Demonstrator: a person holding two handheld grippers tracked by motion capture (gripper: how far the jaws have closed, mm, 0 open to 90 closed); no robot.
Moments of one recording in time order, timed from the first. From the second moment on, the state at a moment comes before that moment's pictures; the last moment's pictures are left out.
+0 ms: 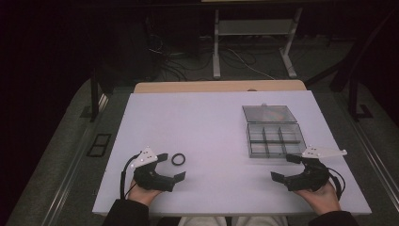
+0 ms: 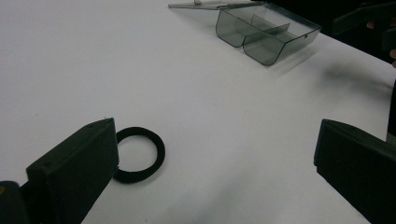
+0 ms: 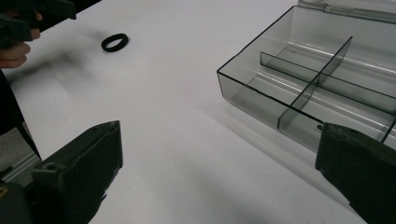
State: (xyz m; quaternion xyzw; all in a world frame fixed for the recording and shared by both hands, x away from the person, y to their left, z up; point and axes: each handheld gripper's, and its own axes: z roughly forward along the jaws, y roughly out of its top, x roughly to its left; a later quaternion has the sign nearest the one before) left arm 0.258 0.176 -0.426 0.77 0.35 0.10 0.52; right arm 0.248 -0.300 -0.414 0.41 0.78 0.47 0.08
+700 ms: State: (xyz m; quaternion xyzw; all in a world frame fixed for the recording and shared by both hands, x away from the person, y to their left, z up) left arm 0.258 0.174 -0.426 0.78 0.34 0.09 0.52; right arm 0.249 -0.294 -0.415 0.40 0.79 0.46 0.07
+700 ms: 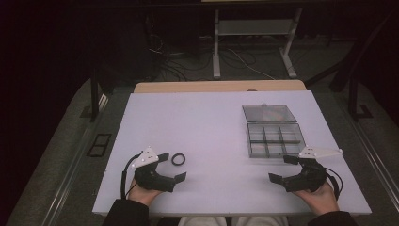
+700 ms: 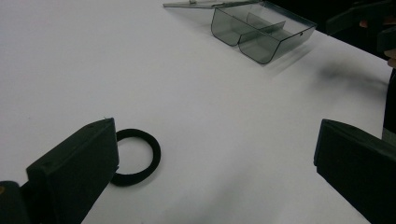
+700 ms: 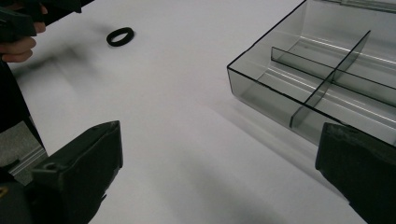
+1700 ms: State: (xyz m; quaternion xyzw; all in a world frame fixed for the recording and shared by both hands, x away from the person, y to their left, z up) left arm 0.263 0.173 -0.402 0.80 0.33 0.08 0.49; right arm 0.249 -0.295 -0.420 0.40 0.80 0.45 0.06
